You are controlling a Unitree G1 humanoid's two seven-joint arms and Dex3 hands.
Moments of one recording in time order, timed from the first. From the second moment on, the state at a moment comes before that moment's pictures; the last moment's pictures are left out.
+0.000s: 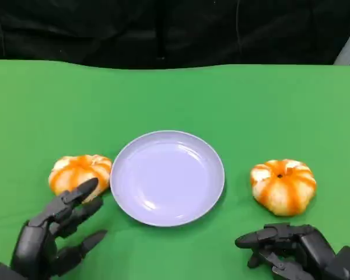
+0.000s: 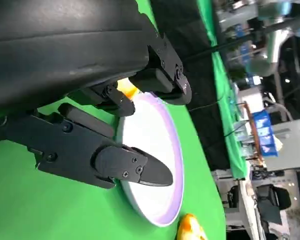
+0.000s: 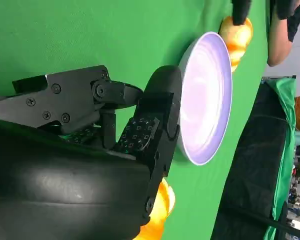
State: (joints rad) left arm -0.09 0.08 0.13 0.87 -0.12 -0.97 -0.31; right arm -0.04 -0.04 0.06 0.70 -0.01 -0.69 0.27
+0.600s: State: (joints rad) left arm -0.17 0.19 0.15 0.96 0.22 -1.15 0.01; right arm -0.04 -0.04 0.06 0.70 -0.01 -0.69 0.27
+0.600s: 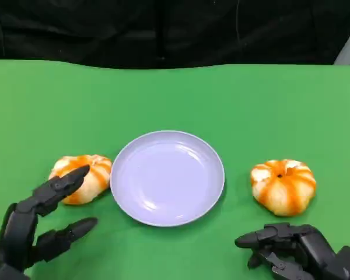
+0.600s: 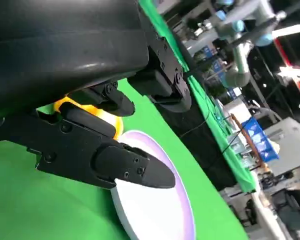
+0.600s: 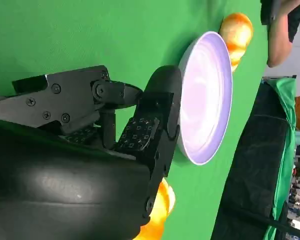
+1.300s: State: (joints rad) left arm -0.27 0.38 -0.12 0.94 0.76 -0.92 0.70; right arm -0.05 -0.04 0.06 0.73 -0.01 -0.71 0.27
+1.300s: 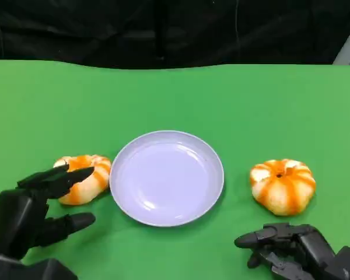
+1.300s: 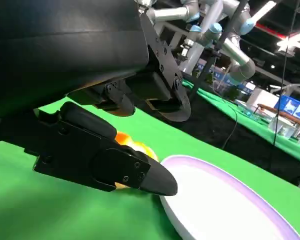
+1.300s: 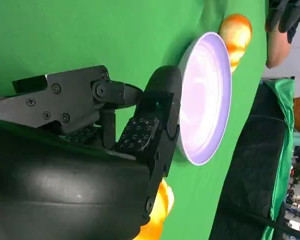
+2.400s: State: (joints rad) left arm -0.43 0.39 -0.28 1.10 0.64 -0.72 0.54; right arm -0.05 -0.04 0.06 0.73 -0.01 -0.71 0.27
